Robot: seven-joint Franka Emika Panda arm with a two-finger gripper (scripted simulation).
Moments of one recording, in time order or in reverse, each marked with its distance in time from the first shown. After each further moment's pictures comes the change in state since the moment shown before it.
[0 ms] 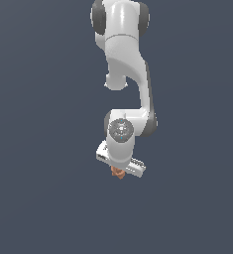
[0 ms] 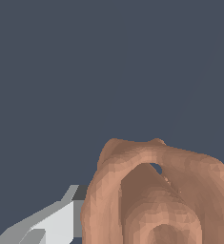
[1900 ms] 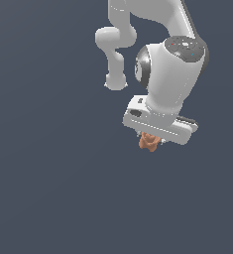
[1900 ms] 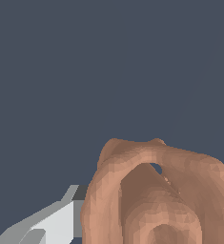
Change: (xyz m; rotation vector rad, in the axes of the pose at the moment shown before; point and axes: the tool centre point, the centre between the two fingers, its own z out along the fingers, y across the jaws) arm -0.074 -0.082 -0.190 0.000 0.001 0.000
